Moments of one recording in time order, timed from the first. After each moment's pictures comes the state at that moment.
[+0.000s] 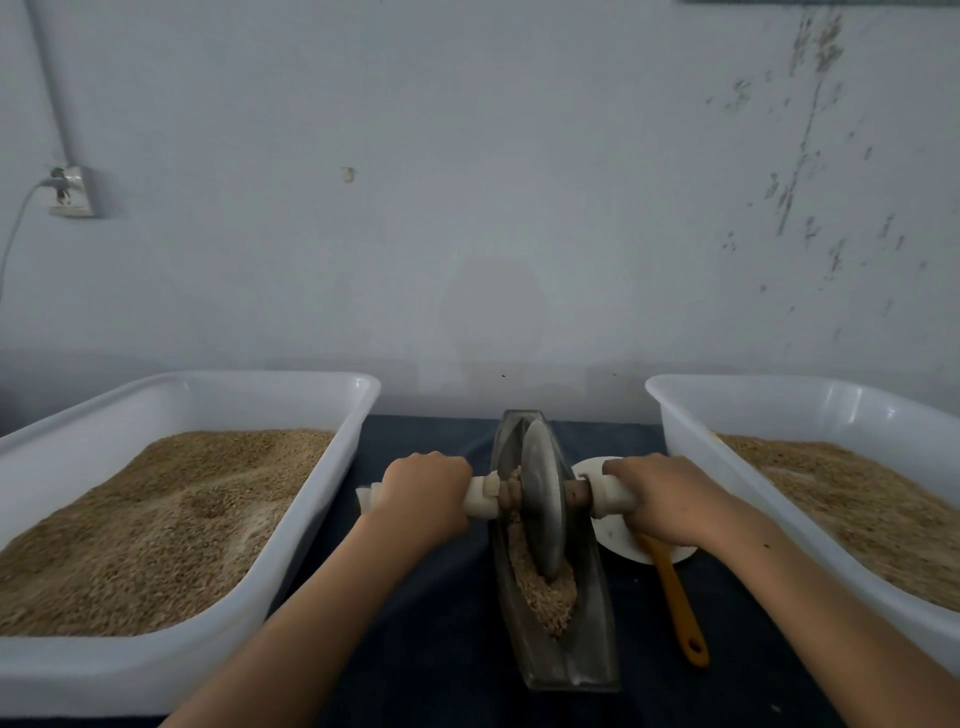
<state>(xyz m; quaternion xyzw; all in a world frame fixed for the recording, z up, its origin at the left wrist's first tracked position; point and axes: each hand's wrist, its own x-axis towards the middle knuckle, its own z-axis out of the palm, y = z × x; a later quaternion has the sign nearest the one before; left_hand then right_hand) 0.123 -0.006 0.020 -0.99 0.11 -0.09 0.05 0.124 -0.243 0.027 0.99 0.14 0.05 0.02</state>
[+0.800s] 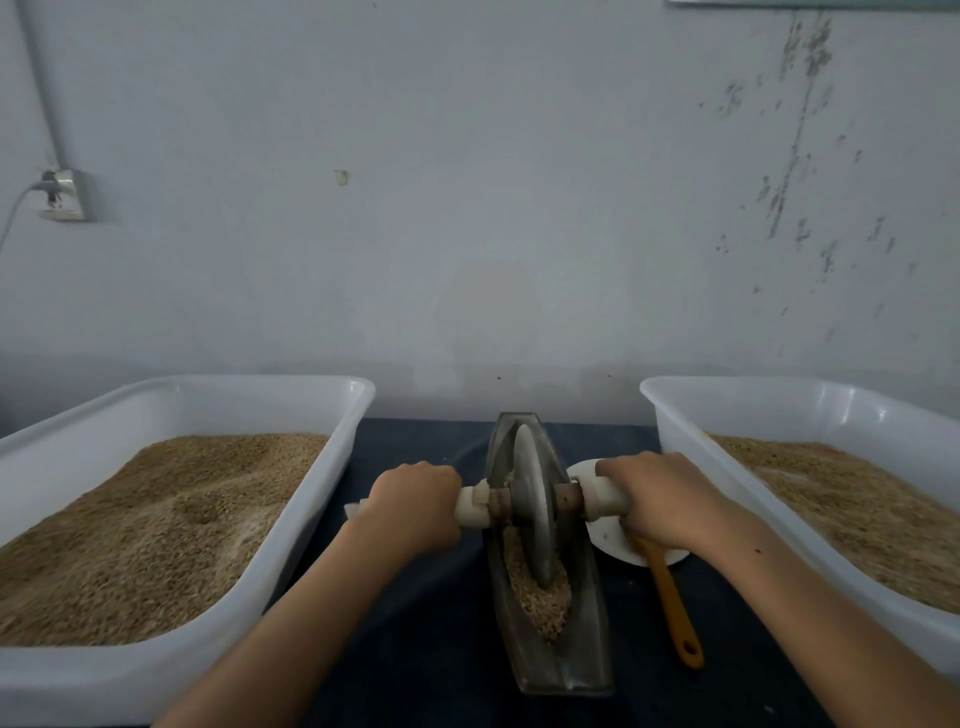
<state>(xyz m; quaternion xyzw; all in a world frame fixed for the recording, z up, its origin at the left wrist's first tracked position) 0.124 0.000 0.018 -0.99 0.12 -0.04 0.01 0.112 -0.232 0.038 0.99 0.10 0.05 0.06</state>
